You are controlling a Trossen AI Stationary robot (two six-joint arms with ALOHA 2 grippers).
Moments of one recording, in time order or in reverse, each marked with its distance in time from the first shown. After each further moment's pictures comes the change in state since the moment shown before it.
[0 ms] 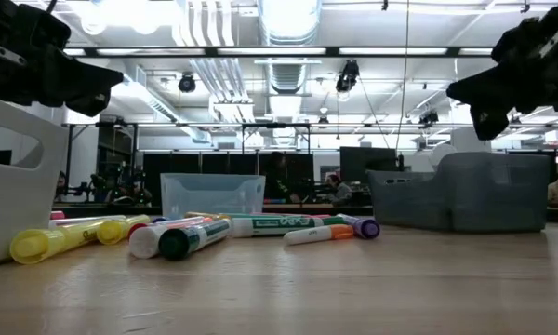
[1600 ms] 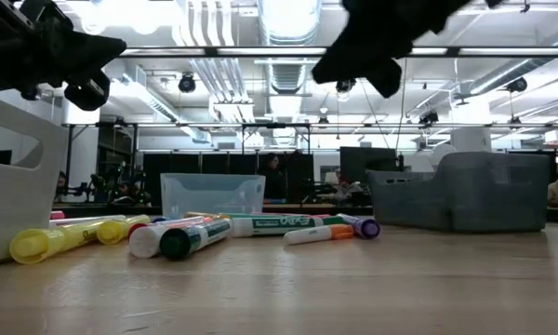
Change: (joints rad) left arm 0.002 0.000 -0.001 0.195 -0.055 -0.288; right arm 0.252 1.422 0.958 -0.133 0.235 0.158
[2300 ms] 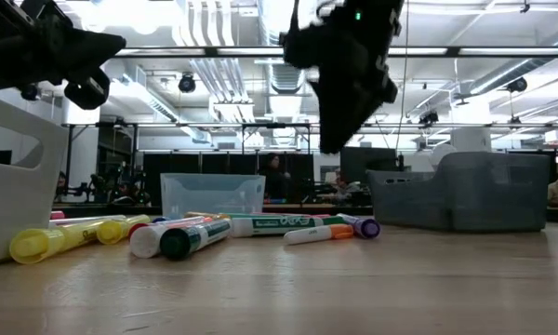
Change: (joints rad) left arm 0.000 -0.001 0.002 0.017 -0.003 -0.023; right arm -0.024 0.449 0.568 -0.859 0.028 0.231
